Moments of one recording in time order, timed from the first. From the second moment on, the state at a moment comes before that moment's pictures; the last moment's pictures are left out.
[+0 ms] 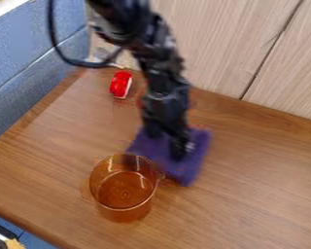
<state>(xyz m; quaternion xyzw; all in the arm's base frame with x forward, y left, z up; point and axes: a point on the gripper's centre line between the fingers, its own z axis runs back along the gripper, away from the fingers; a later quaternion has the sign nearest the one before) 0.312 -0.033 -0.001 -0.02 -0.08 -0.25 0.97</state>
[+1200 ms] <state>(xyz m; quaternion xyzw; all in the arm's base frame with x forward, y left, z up) 0.291 -0.091 0.027 -0.05 -0.10 -0.34 0.93</state>
